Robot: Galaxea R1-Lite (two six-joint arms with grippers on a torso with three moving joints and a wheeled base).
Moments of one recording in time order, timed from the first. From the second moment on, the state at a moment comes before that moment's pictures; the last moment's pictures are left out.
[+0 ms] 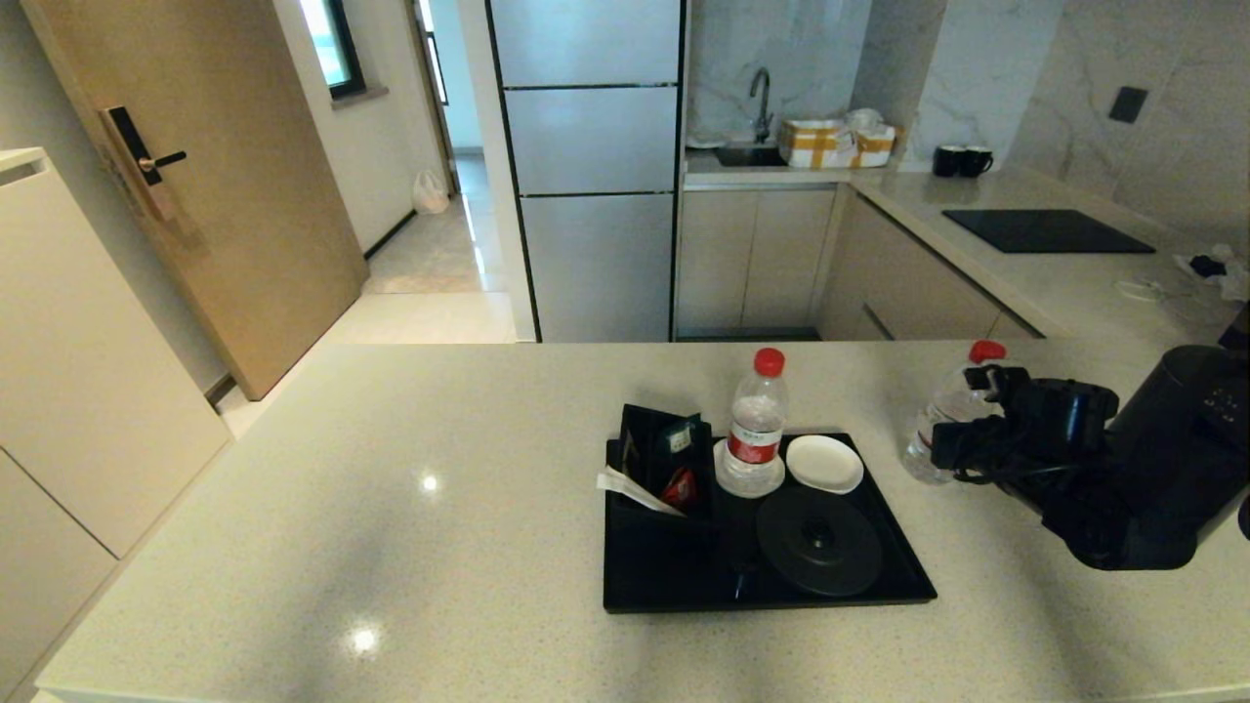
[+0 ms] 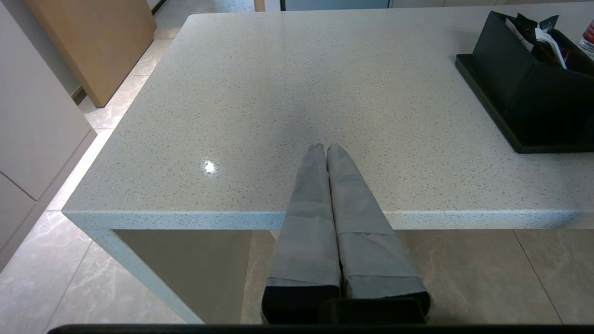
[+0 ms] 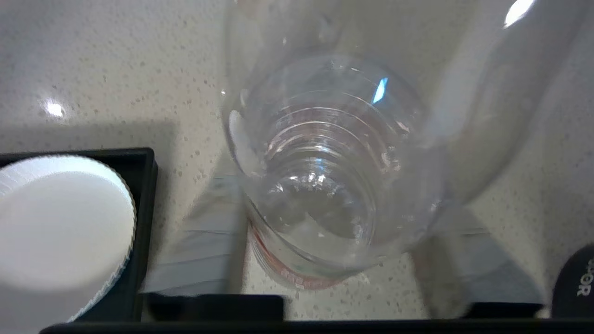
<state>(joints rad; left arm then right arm) 0.00 0.00 0.00 0.04 0.00 0.03 -0.07 2.28 -0.82 -1.12 -0.04 -0.10</state>
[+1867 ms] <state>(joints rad) 0.00 0.00 0.00 0.04 0.00 0.03 -0.11 1.94 -0.22 -1.41 0.19 -0.12</state>
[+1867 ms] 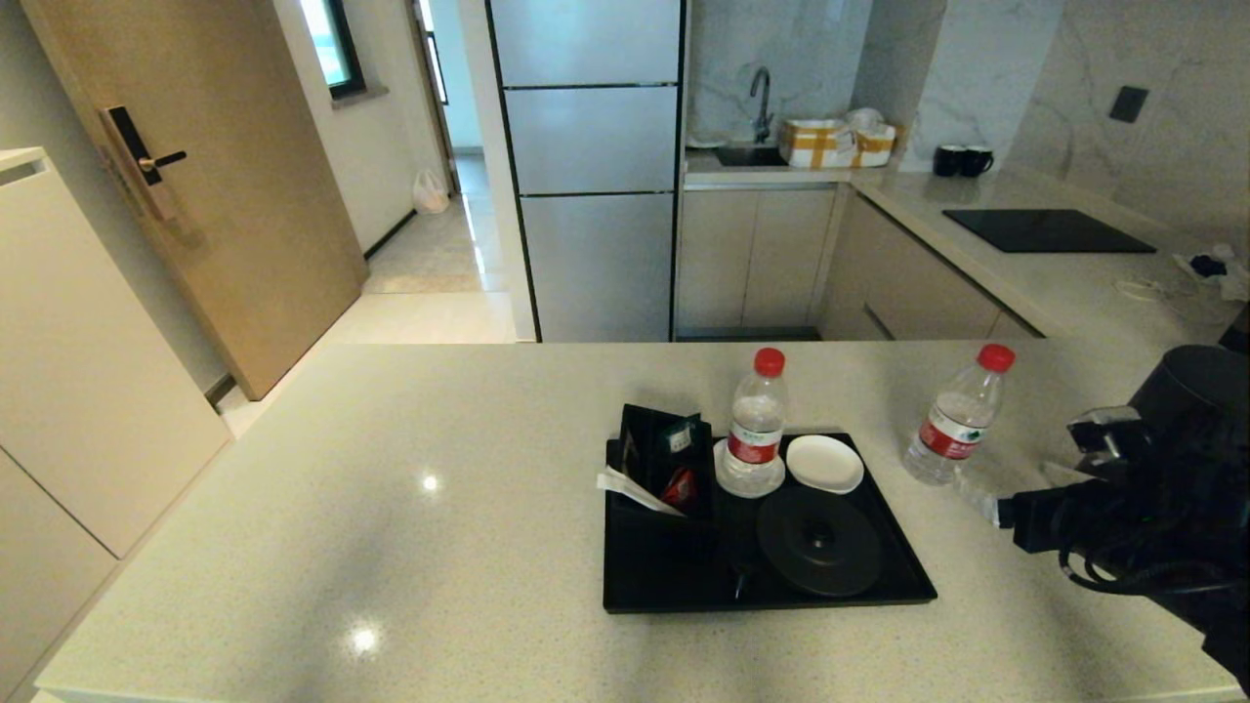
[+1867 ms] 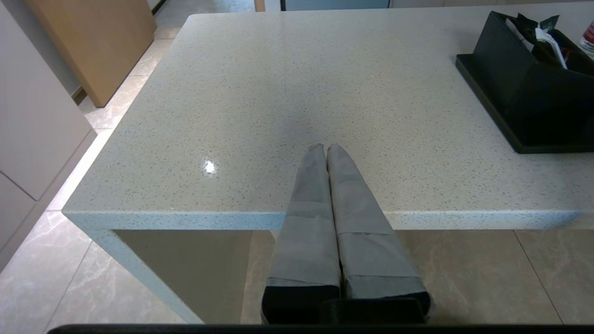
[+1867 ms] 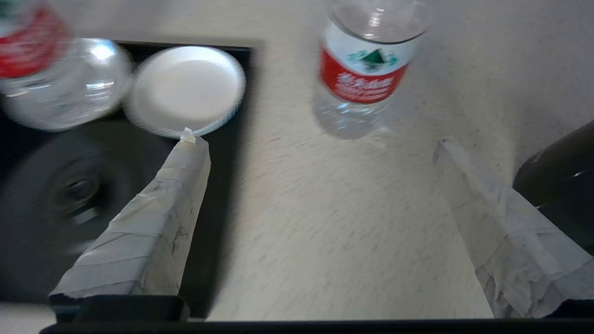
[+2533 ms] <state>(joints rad) 0.00 0.00 0.00 0.04 0.00 0.03 -0.05 1.65 -0.10 -1.26 0.36 -0.12</state>
